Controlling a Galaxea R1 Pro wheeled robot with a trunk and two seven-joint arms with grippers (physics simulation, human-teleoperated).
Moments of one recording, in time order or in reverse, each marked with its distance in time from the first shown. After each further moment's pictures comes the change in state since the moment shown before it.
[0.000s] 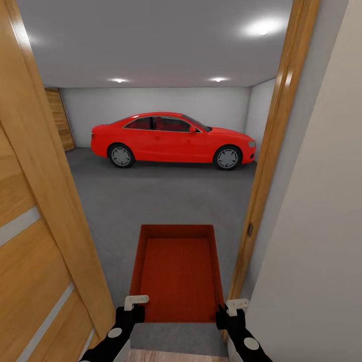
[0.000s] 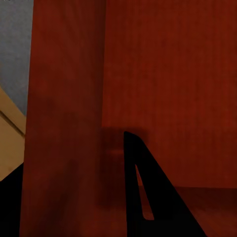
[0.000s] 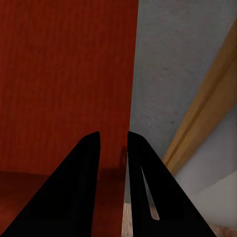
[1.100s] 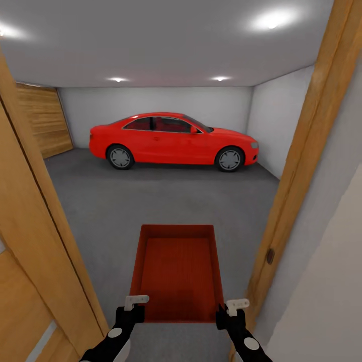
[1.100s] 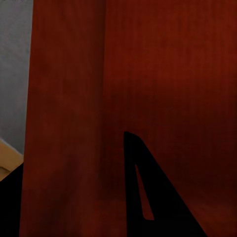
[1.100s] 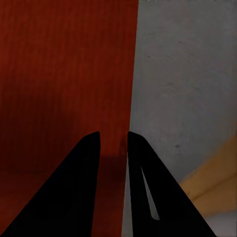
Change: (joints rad) left arm 0.000 0.000 0.000 -0.001 -0.001 0.002 0.001; right arm 0.000 0.000 -0.001 0.001 0.000 0.000 0.001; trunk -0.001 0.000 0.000
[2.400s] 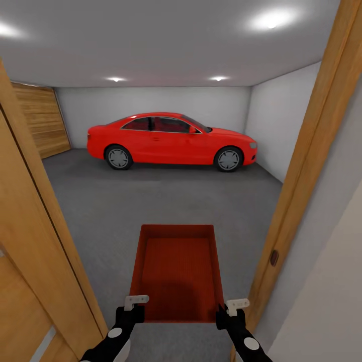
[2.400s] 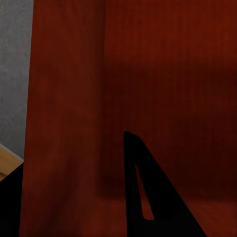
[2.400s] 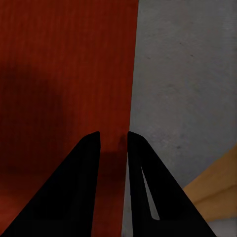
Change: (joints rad) left arm 0.000 0.001 0.000 0.001 0.001 -0.001 -0.001; right arm 0.000 0.000 0.002 0.000 0.000 0.000 -0.001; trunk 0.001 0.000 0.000
